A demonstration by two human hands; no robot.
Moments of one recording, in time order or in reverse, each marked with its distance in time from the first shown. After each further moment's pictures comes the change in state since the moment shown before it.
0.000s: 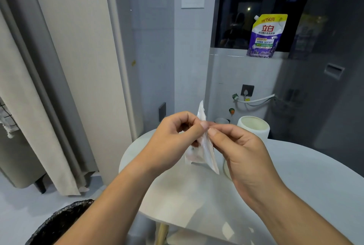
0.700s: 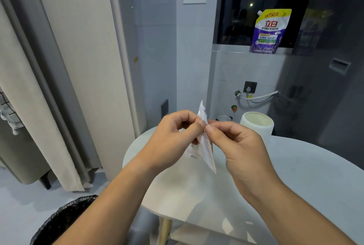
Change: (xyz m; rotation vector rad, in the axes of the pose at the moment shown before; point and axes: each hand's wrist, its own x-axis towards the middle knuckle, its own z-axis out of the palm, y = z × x) left_hand -0.002 -0.010 -0.006 0.086 0.021 -0.009; right_hand 0.000 0.008 0.006 -0.087 0.020 -0.038
